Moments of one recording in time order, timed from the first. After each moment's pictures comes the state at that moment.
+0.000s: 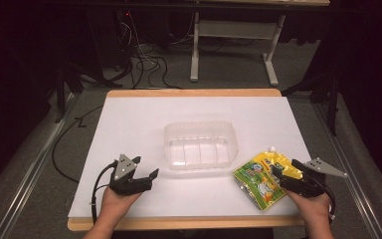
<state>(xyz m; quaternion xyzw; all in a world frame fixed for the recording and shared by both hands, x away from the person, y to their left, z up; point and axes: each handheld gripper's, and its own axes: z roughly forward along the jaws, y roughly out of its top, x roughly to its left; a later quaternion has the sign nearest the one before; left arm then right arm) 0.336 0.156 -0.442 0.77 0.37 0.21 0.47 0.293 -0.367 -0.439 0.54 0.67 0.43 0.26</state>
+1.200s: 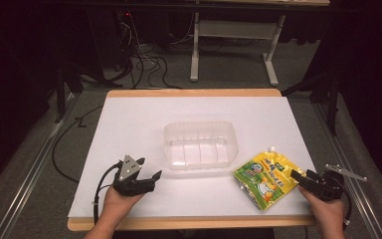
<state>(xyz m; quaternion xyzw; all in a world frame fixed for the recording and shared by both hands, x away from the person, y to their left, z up) 0.336 0.149 -0.447 0.78 0.36 0.21 0.46 0.292 -0.430 -0.474 0.66 0.60 0.41 0.19</state>
